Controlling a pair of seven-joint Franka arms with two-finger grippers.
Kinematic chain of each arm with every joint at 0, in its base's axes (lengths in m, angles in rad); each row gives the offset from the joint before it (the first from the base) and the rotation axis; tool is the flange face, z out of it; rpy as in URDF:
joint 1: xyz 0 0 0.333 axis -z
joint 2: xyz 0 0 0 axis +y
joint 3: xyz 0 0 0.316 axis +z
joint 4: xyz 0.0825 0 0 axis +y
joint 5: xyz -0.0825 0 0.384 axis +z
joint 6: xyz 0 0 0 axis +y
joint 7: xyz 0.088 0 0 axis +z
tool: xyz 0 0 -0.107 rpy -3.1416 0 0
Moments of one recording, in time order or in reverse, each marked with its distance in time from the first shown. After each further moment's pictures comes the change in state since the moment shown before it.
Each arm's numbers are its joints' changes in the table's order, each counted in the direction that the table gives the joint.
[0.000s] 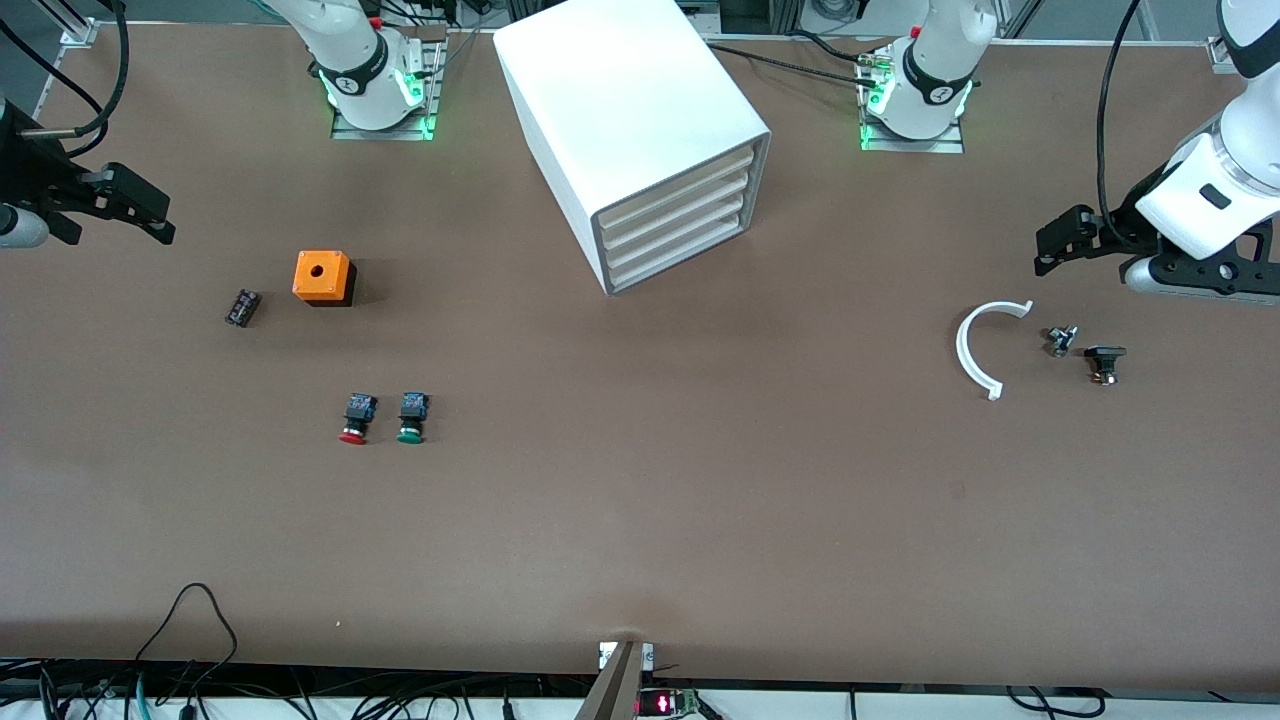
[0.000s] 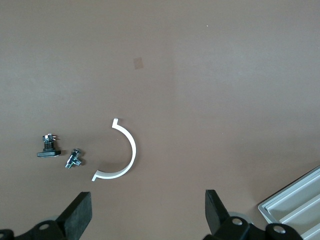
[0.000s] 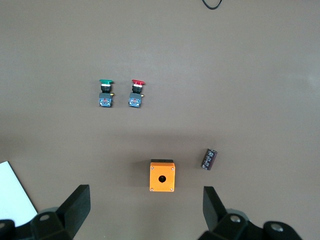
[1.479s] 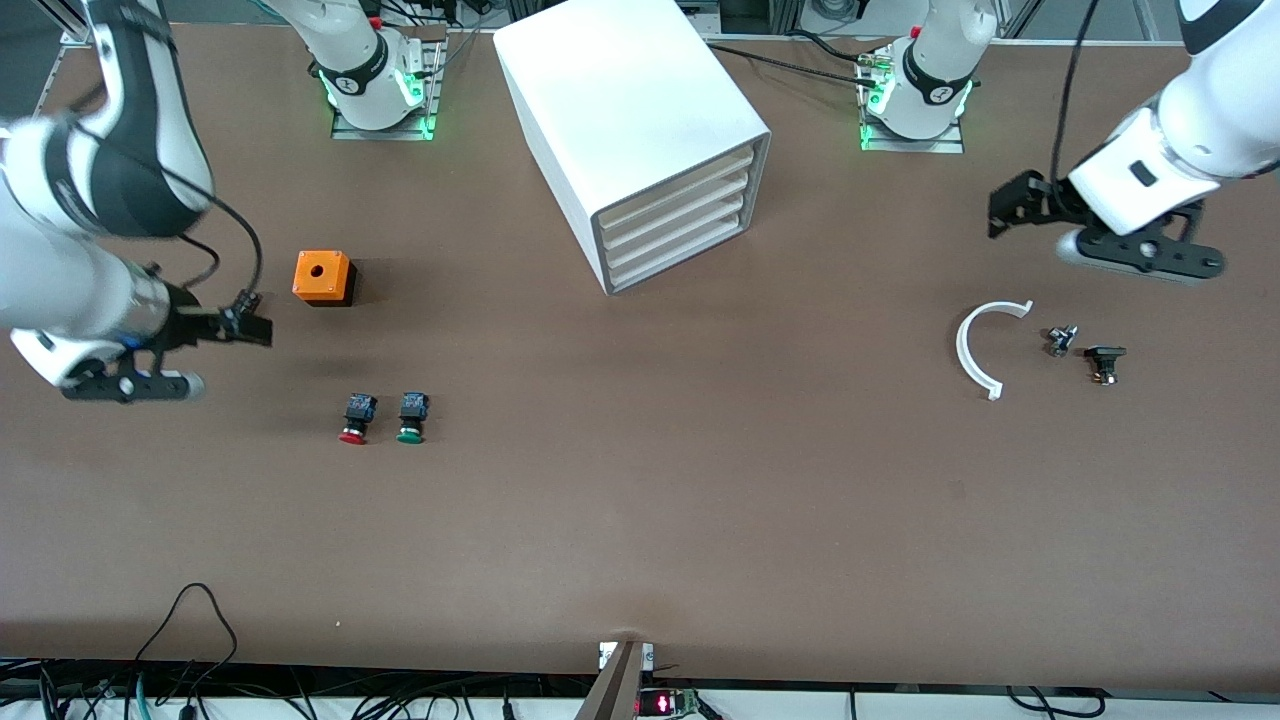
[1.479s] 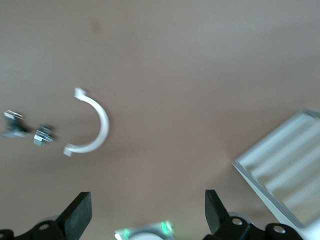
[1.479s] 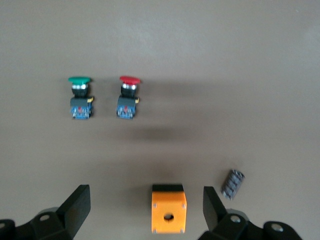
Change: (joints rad) left arm 0.005 0.003 -0.087 -0.035 -0.089 0.202 -0.003; right arm -0.012 0.348 0.001 0.034 -0.006 -0.218 -0.037
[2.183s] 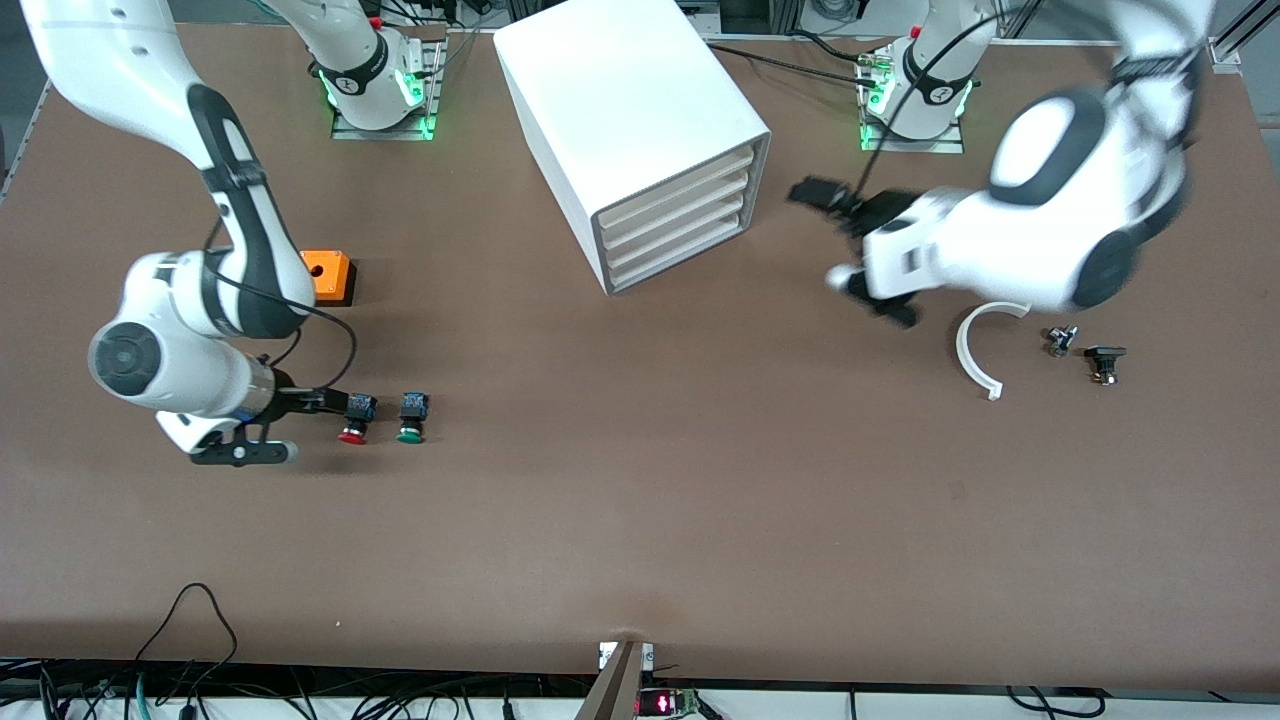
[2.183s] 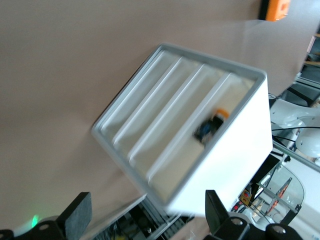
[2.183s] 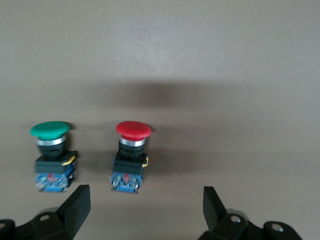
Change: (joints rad) left arm 0.005 0.302 -0.187 0.024 -0.503 -0.036 -0.101; right arm -0.011 0.244 0.002 0.098 0.041 -0.394 -0.004
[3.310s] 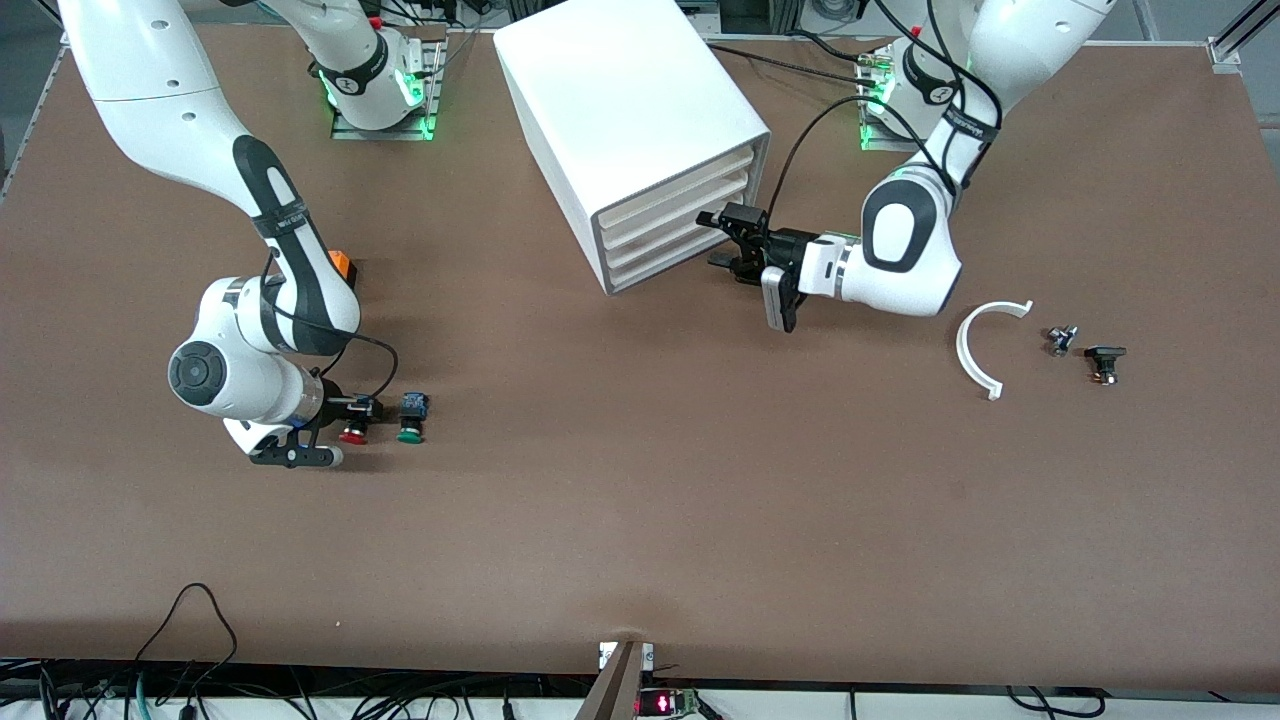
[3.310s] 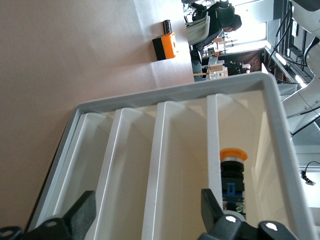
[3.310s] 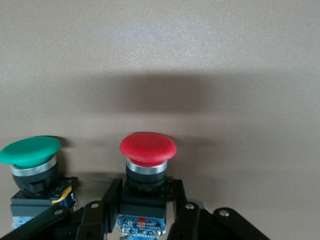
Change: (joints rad) left arm 0.004 0.078 -0.090 0.541 -0.697 -0.462 -0.942; right arm -0.026 0.094 0.002 0.028 0.099 -0.128 -0.002
